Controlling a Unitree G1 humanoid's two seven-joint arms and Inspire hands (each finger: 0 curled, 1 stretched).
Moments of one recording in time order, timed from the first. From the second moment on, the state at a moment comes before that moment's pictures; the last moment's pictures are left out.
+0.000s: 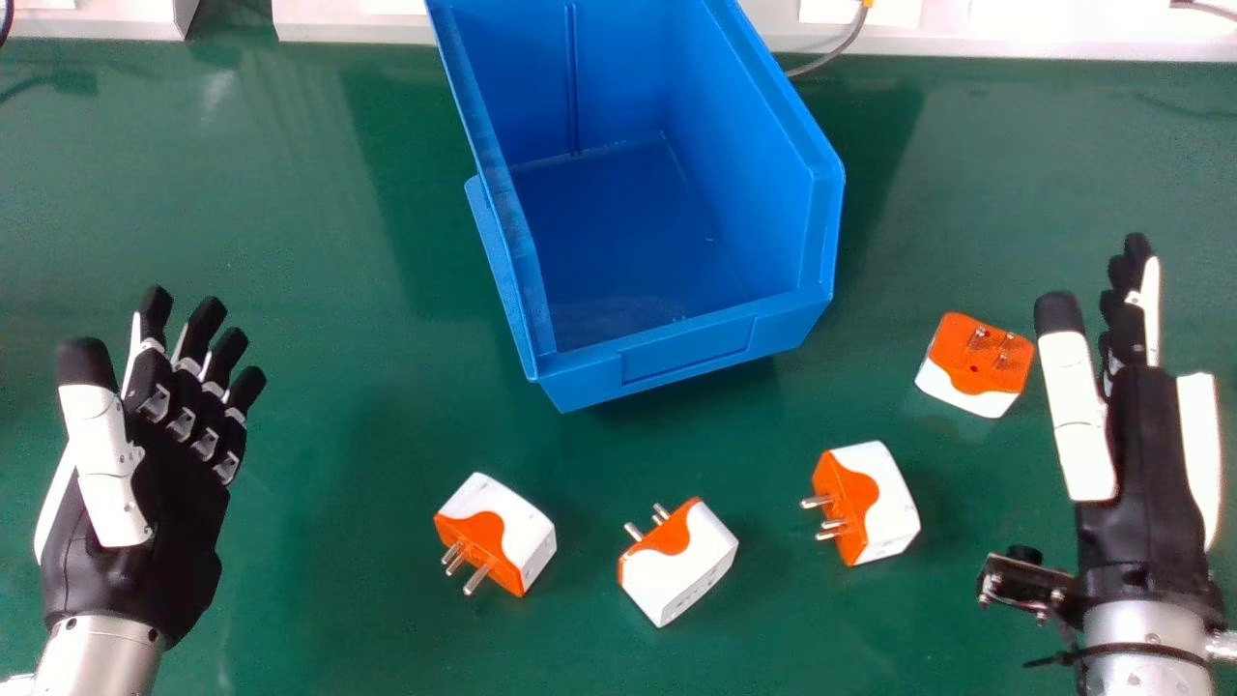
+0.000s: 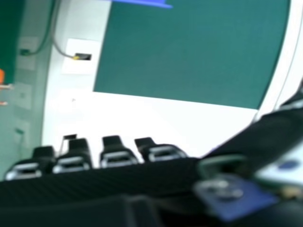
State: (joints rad) left arm 0.13 0.22 0.40 0.23 -0.51 -0.18 -0.48; right arm 0.18 -0.07 -0.11 0.02 -0.17 -0.25 -0.19
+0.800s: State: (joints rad) left arm 0.17 0.22 0.45 0.18 -0.51 -0.14 -0.44; right arm 0.20 -0.07 -0.07 0.06 -0.27 -0.34 -0.22
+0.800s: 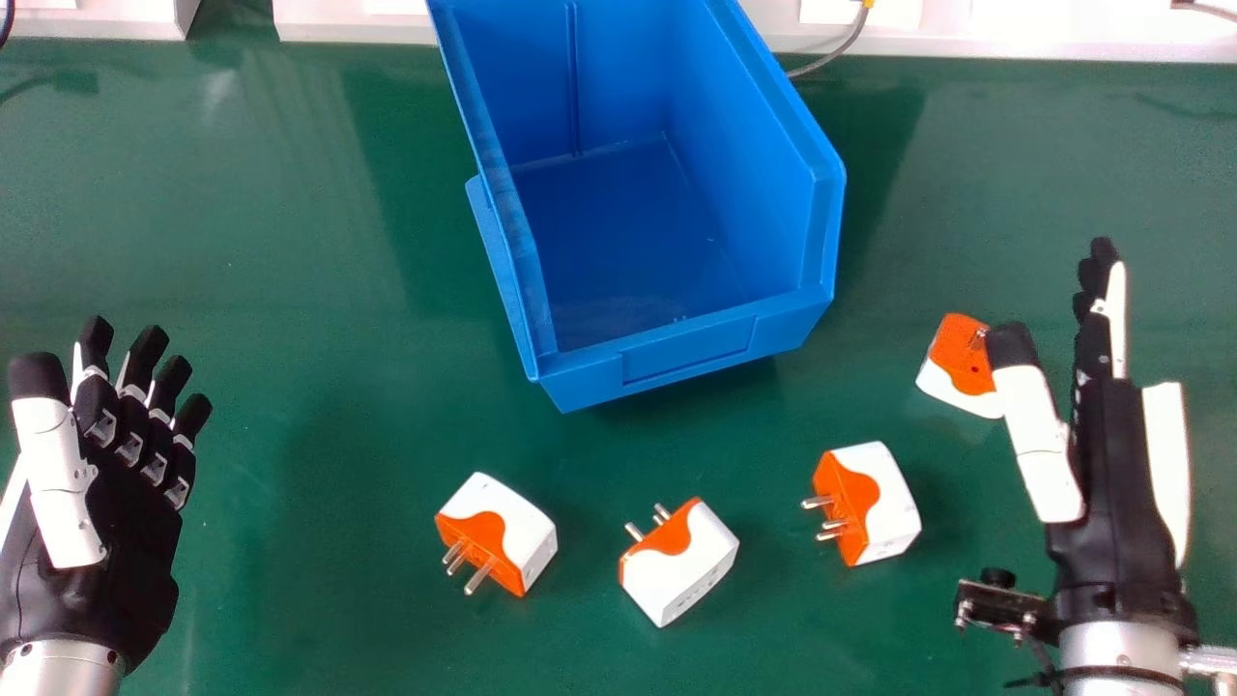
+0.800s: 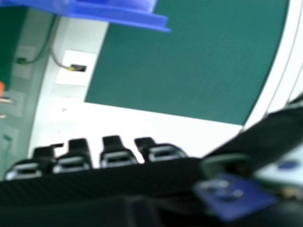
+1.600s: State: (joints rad) left arm 0.17 0.22 0.45 0.18 -0.48 -0.12 -0.42; right arm 0.26 -0.11 0.00 0.08 -0.43 -0.40 -0.27
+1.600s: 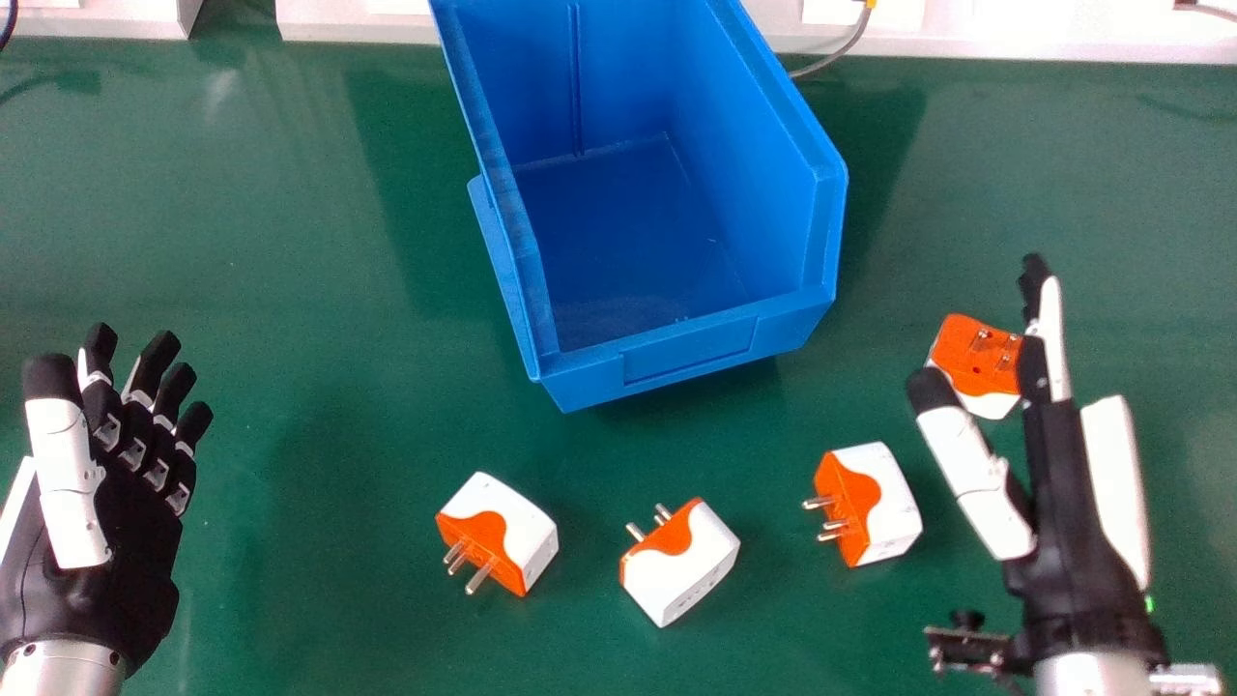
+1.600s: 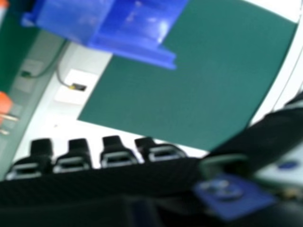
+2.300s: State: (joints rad) left arm 0.16 0.22 0.46 0.19 -0.47 -0.12 -0.43; right arm 0.31 -0.11 0.10 0.09 -0.58 -0.25 -0.33
